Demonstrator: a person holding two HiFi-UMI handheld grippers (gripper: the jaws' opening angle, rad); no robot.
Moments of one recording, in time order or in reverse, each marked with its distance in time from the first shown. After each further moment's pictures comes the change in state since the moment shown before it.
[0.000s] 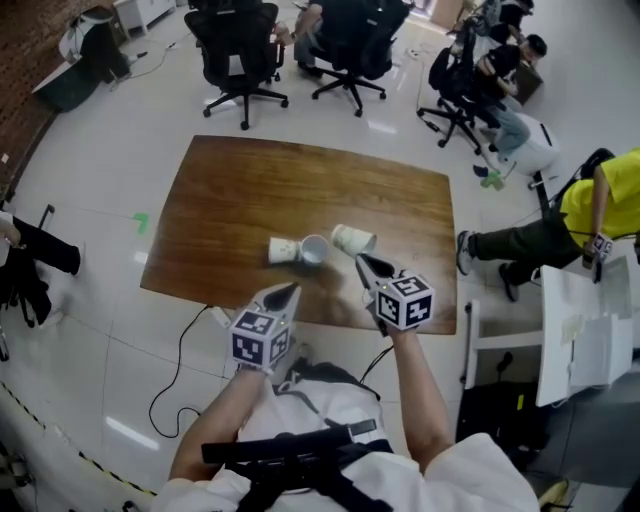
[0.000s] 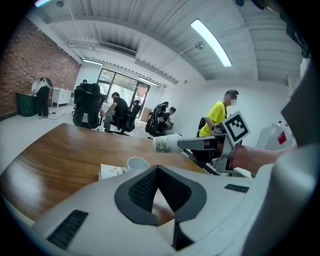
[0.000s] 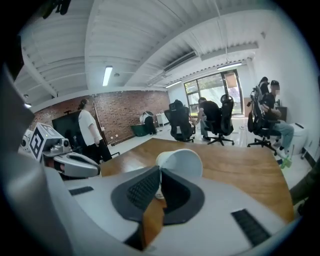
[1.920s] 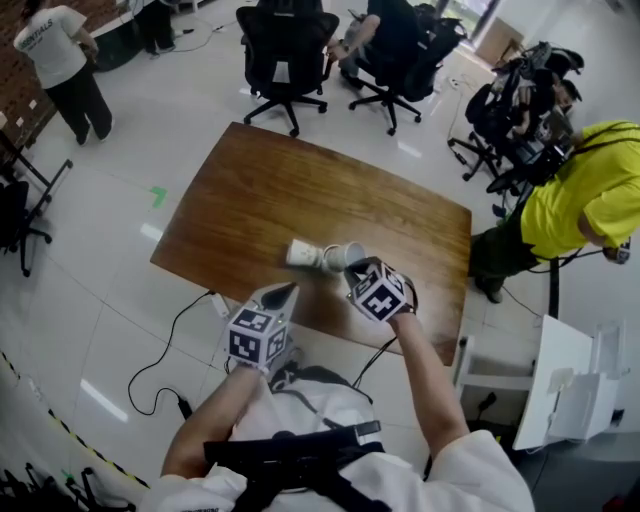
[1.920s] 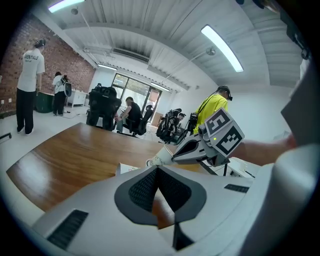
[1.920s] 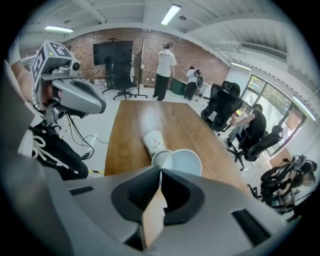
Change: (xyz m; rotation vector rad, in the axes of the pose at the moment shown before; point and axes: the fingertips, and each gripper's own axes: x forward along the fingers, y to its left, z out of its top) left arm -0.027 0.044 0.000 -0.089 -0.066 0.114; right arm 0.077 0.045 -0.039 -0.701 0.526 0.123
